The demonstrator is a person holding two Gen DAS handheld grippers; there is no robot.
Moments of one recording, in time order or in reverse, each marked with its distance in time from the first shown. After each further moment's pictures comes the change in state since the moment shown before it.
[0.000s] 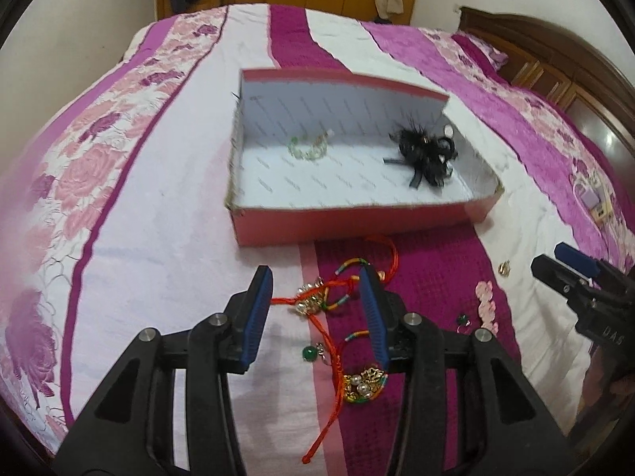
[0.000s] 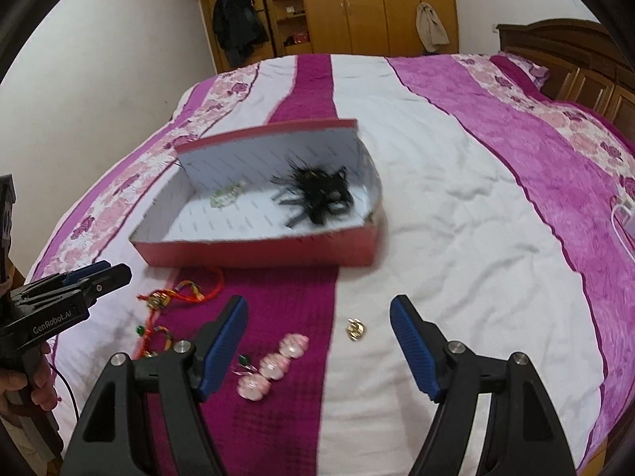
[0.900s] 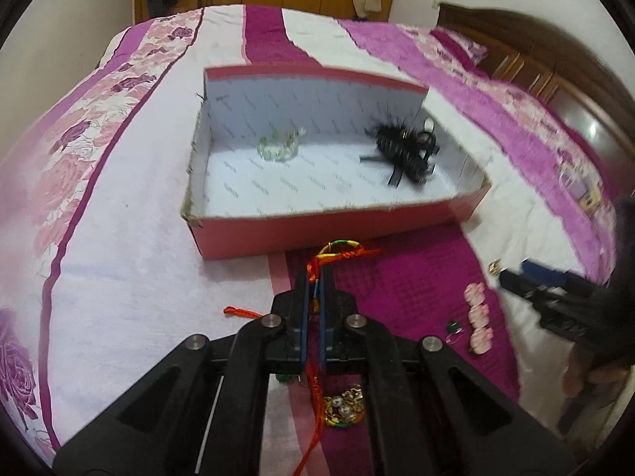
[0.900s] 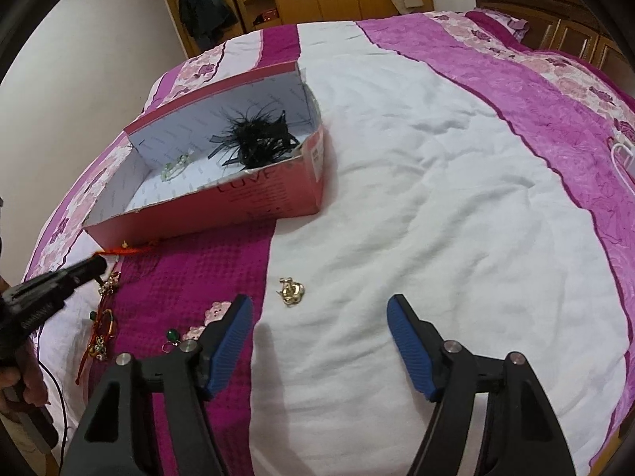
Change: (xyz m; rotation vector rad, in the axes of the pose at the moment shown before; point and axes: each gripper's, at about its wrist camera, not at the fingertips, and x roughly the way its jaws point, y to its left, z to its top) left arm 0.005 -0.006 0.006 0.024 -0.026 -0.073; right arm 0.039 -0.038 -0.022 0.090 0.096 0.000
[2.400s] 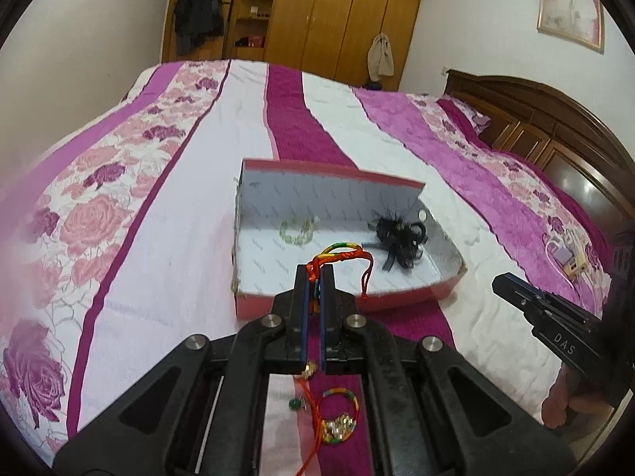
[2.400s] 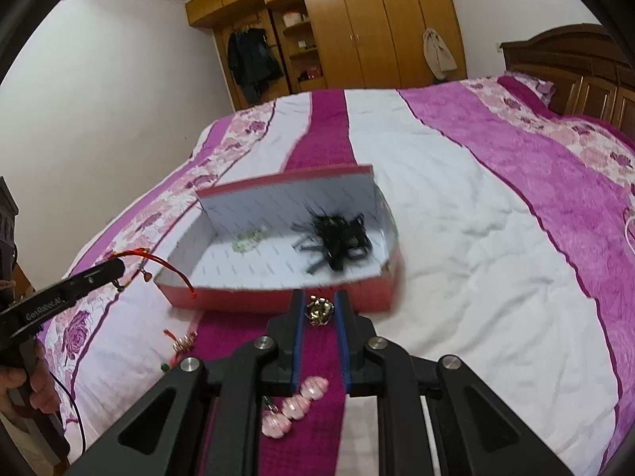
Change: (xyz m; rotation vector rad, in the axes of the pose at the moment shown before) left arm -0.054 0.012 0.024 -0.077 -0.236 0.009; right arm -0.056 0.050 0.036 -0.085 -0.264 0.110
